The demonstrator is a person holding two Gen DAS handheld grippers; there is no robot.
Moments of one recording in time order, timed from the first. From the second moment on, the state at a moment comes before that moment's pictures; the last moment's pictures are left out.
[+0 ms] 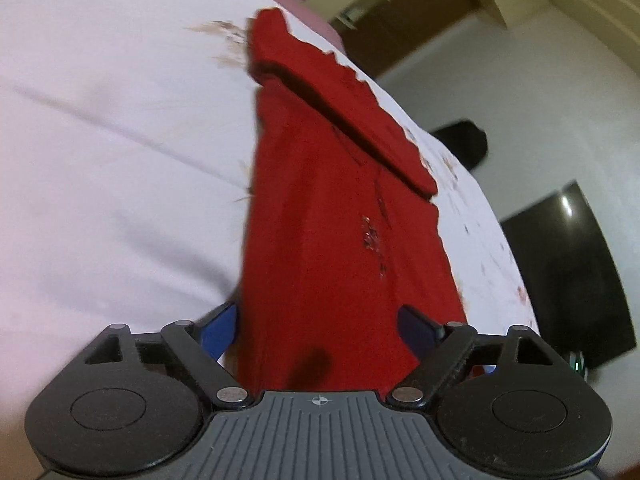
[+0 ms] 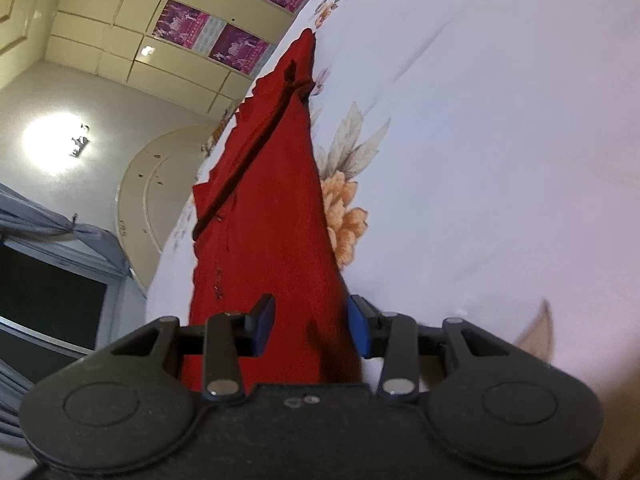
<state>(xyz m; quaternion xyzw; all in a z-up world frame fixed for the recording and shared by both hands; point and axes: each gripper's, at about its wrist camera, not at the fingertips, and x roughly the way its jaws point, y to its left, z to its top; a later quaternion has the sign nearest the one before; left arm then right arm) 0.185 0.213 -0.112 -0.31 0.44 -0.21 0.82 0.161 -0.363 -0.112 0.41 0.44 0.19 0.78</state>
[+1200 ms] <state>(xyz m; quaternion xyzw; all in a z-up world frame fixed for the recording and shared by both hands) 0.114 0.245 -0.136 -0.37 0.39 -0.16 0.83 0.140 -0.356 -0.087 0.35 0.43 0.25 0.80</state>
